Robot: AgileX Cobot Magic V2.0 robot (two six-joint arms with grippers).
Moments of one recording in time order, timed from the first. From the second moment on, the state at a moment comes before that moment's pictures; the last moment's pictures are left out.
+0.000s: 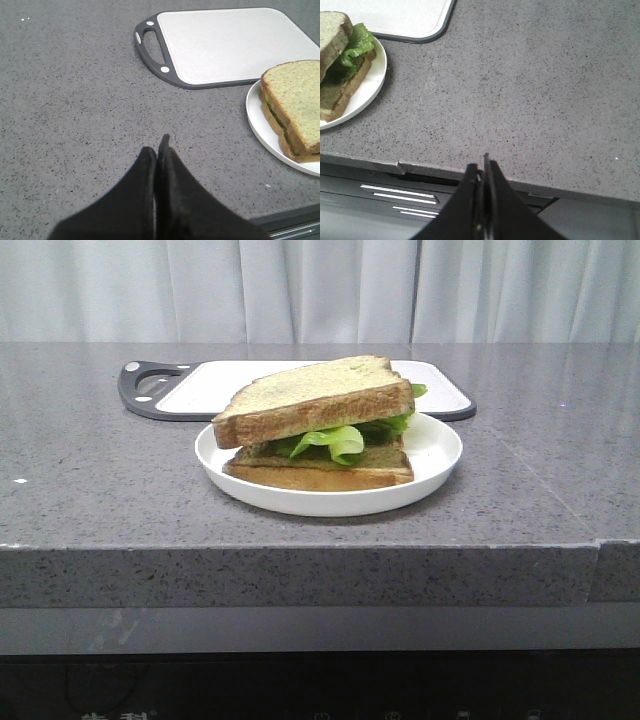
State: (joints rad) left arm -0.28 0.59 -0.70 0.00 0.67 -0.06; right arm 0.04 0.52 -0.80 0.10 0.96 -0.07
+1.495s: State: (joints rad) left arm -0.02 0.00 0.01 -0.03 -0.01 -0.07; right arm 0.04 0.52 -0.80 0.10 0.96 -0.07
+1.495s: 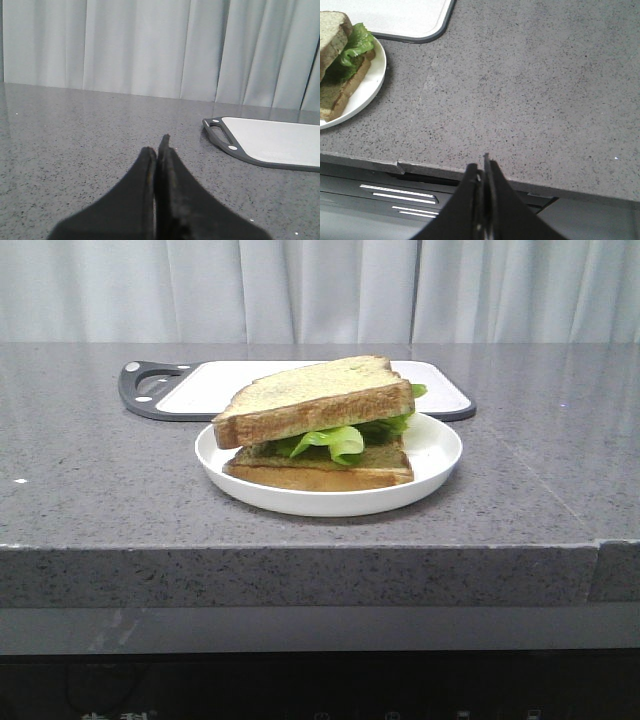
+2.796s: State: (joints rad) left arm -0.02 0.00 0.01 -0.03 -0.02 -0.07; right arm 0.06 0.00 -0.04 0.11 0.21 -0.07
